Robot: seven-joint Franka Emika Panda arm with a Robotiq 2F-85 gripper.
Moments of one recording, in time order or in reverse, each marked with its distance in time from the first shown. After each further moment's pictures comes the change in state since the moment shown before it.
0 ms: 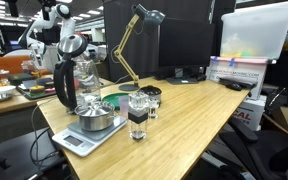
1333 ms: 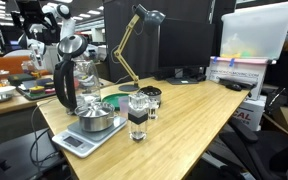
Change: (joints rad) arm 0.059 0.349 0.218 0.100 -0.017 0.520 0.168
